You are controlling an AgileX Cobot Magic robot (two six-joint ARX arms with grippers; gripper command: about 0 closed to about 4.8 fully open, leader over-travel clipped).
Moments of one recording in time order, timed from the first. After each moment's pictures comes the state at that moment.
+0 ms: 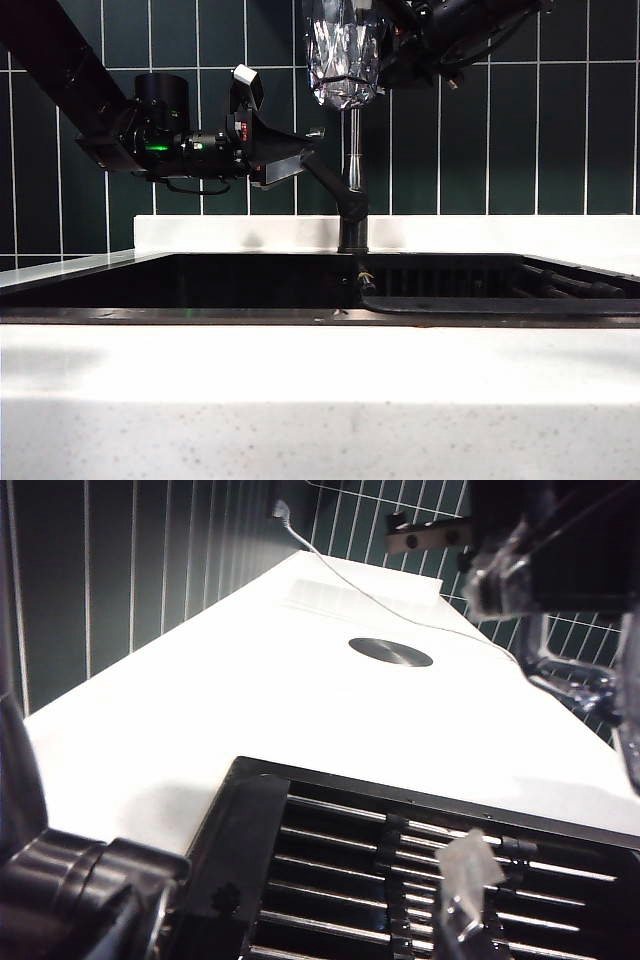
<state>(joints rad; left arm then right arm) -0.21 2.35 1.85 0.59 1.35 -0.16 0.31 1.77 1.53 -0.07 -0.60 0.07</state>
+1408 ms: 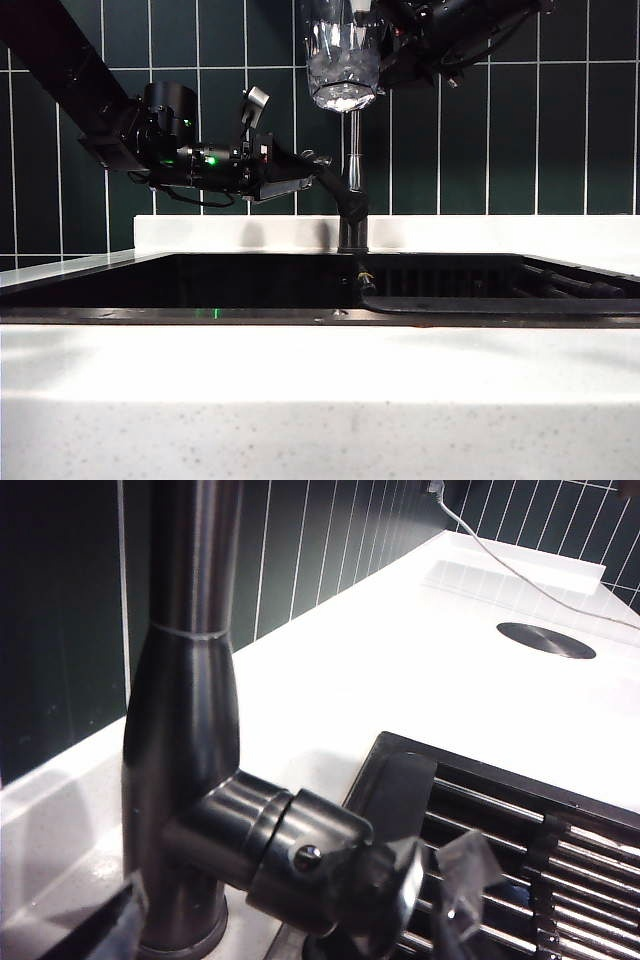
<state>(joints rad) -0.21 2.35 1.85 0.44 1.06 0.00 0.31 1.77 1.53 -0.07 -0.60 0.05</state>
